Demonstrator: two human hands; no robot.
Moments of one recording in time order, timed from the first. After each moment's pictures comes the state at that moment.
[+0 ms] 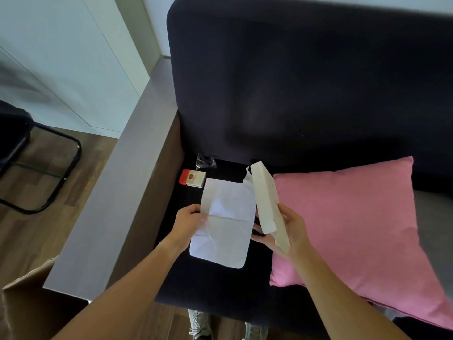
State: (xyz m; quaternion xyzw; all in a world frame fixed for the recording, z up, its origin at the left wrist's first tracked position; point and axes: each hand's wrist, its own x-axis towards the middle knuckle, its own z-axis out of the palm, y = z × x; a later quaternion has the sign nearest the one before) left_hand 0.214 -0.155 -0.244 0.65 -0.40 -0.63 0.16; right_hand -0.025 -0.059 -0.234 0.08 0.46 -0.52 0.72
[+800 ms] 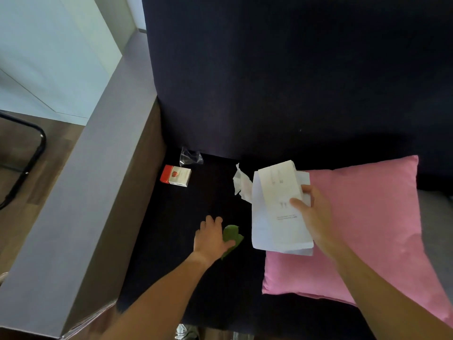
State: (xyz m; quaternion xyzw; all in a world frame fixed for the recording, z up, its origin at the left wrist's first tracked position) left_hand 0.148 -0.127 -0.366 0.54 -0.76 -0.32 -0.15; right_hand -0.090 -0.085 -0.235 -0.24 0.80 -0.38 0.39
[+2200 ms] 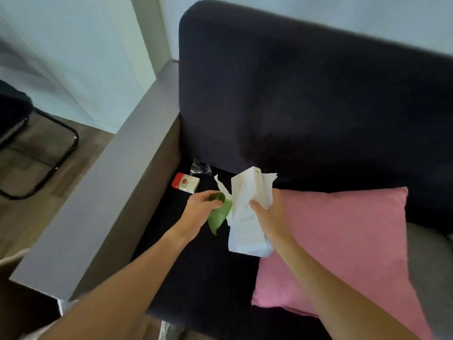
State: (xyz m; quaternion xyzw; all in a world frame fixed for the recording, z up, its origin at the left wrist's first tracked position) left_hand 0.157 -0.174 -0.222 0.57 -0.41 -0.67 0.24; right_hand -0.020 -0.115 -0.199 -0.30 0.74 -0.40 0.45
